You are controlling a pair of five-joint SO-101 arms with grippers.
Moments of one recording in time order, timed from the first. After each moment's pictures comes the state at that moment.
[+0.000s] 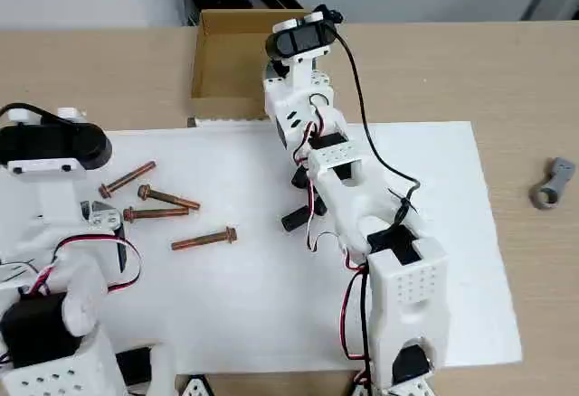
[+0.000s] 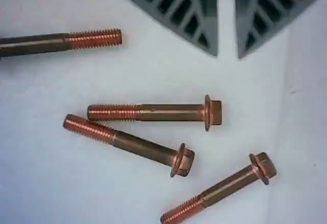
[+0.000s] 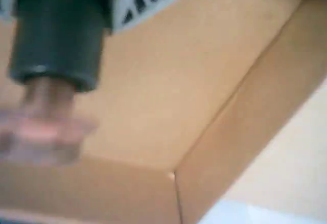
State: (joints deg) left arm -17.7 -60.5 28.1 91.6 -4.3; right arm -21.7 30.2 2.6 -7.5 -7.0
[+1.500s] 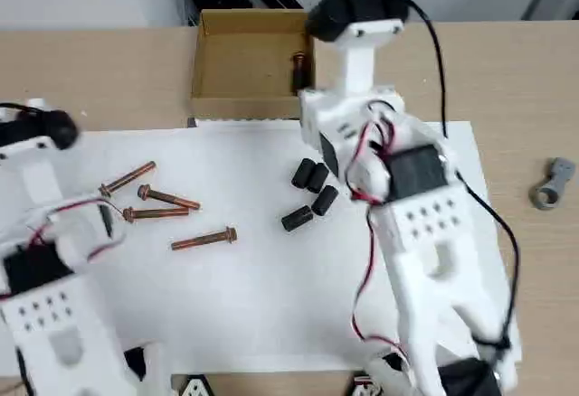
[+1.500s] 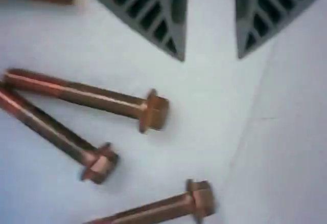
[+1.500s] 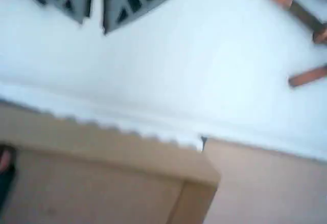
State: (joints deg) left arm -27.3 -44.5 37.1 77.1 2.3; right arm -21.7 -24.9 2.5 68.1 -12.1
